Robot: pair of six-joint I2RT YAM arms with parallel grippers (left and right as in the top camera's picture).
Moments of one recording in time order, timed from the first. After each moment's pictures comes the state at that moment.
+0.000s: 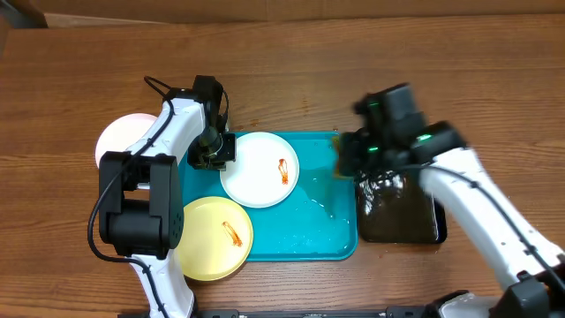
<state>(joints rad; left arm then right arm) -0.11 2.05 1.42 -1.03 0.07 -0.17 0.42 1.53 1.18 -0.75 -0.29 0.36</state>
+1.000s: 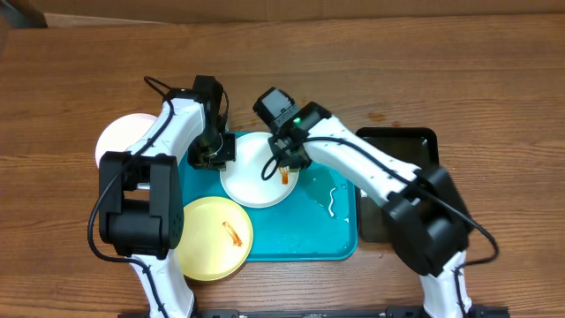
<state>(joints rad) -0.11 2.05 1.42 -1.03 0.07 -0.17 0.72 2.12 1.66 -0.88 0.15 0.33</state>
